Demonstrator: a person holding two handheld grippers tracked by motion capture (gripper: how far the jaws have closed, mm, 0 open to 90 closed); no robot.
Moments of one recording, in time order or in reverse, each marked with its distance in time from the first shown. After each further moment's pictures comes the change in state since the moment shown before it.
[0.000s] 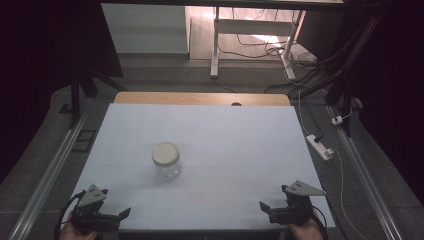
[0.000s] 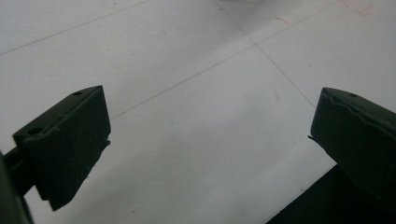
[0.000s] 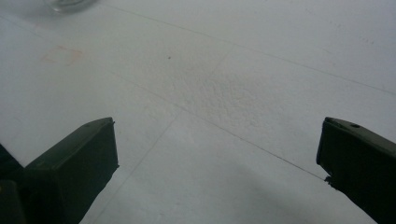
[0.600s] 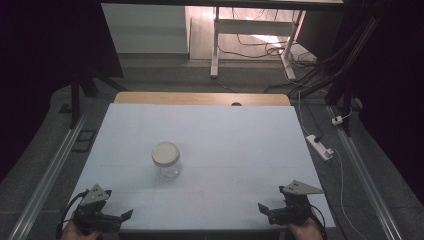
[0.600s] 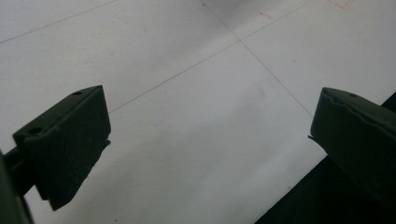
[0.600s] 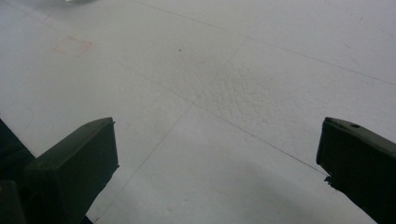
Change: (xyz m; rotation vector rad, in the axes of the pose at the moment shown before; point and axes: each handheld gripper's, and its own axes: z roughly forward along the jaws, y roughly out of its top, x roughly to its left) left arm -0.001 0.002 0.004 0.014 -0.059 0.008; right arm 0.002 0.001 0.004 0.040 0.033 -0.028
